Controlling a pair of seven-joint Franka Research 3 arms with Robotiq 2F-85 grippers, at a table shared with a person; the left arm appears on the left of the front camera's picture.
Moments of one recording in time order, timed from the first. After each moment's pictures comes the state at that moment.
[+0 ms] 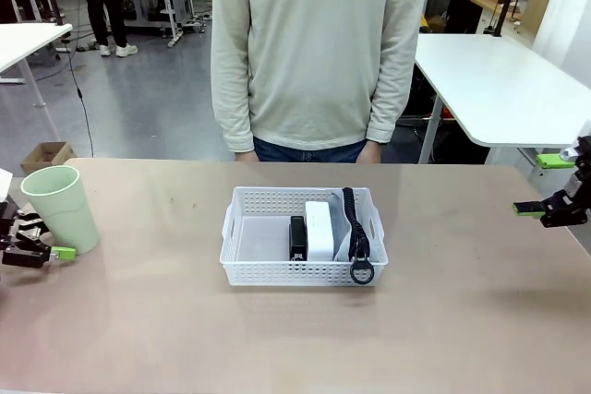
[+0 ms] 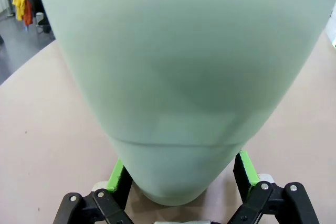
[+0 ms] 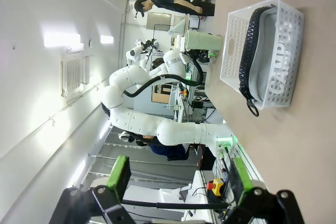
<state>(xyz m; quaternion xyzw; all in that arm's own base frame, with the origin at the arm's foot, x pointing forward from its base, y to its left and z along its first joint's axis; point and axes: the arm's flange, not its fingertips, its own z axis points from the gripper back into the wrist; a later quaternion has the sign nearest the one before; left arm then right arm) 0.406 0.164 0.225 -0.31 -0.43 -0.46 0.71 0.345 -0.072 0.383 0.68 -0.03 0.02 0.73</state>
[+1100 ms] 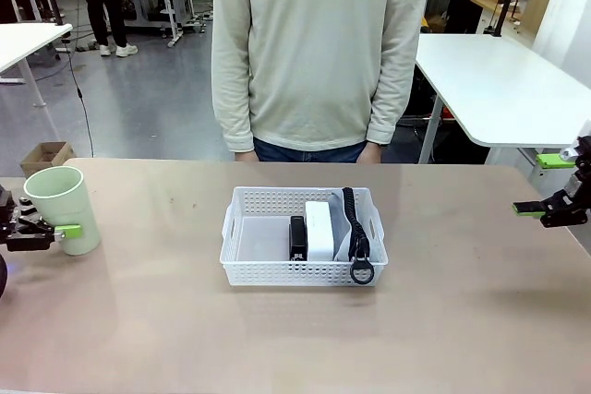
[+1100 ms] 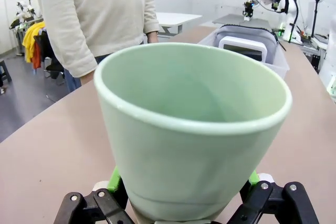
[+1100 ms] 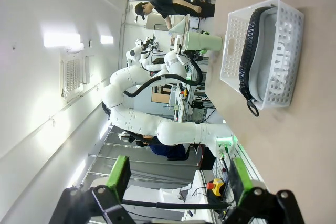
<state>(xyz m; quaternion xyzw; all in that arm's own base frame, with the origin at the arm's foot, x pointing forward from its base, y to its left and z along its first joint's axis) 0.405 0.153 0.239 -0.36 -0.52 -0.42 0.65 0.345 -0.072 0.383 0.68 -0.03 0.02 0.73</state>
